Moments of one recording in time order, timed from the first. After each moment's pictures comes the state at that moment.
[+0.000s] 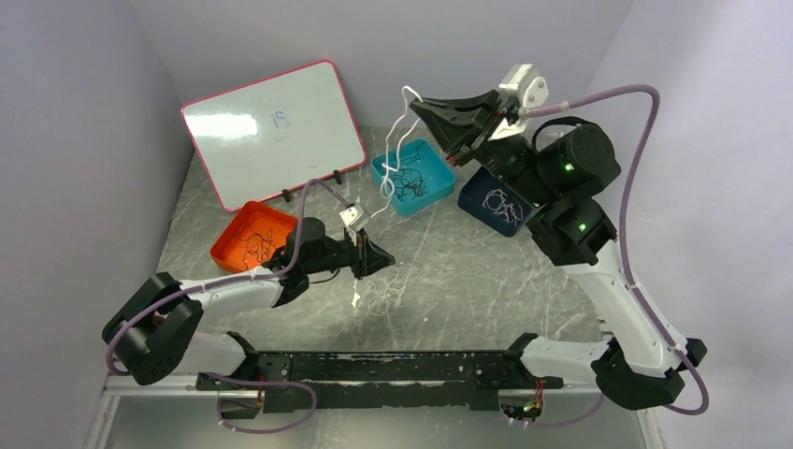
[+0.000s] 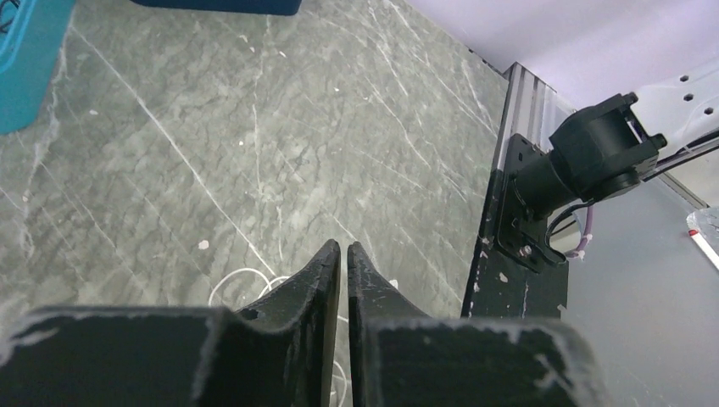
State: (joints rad) left arm -0.73 1.32 0.51 0.64 0.52 -0.36; right arm 0.74 1.16 1.63 -0.06 -0.30 -0.11
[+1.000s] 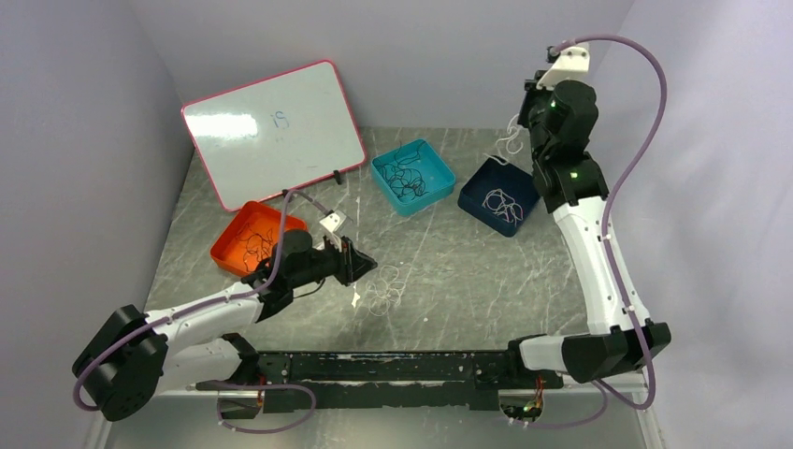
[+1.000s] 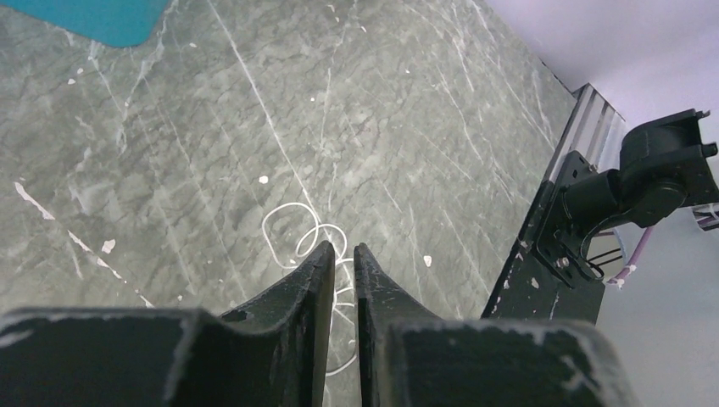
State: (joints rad) left arm -0.73 1.11 0.42 0.45 0.31 -0.39; right arm 0.23 1.31 1.58 -0.26 0.34 -0.07
